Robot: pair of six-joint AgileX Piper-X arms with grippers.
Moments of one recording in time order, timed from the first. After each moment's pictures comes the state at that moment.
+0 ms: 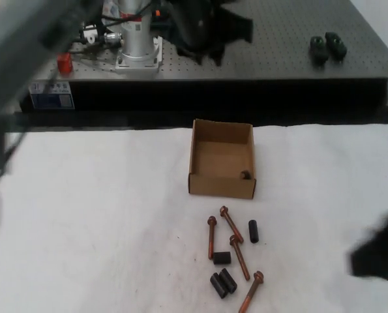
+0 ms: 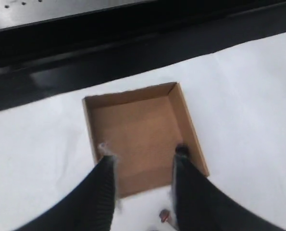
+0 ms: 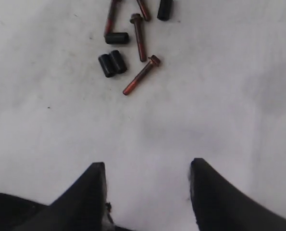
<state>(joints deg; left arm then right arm) -33.9 110.4 -115.7 60.7 -2.5 -14.3 13.5 60.3 -51.6 65.3 -9.6 15.3</state>
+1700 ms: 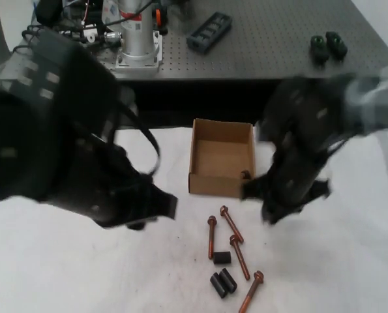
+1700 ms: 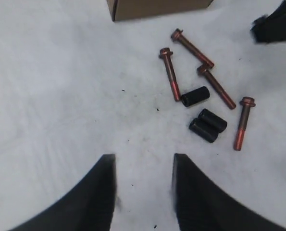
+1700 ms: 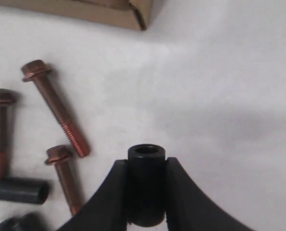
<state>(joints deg) -33.9 67.2 -54.4 44.4 3.4 -14.4 12.5 87.8 -62.9 48.8 0.0 14.4</state>
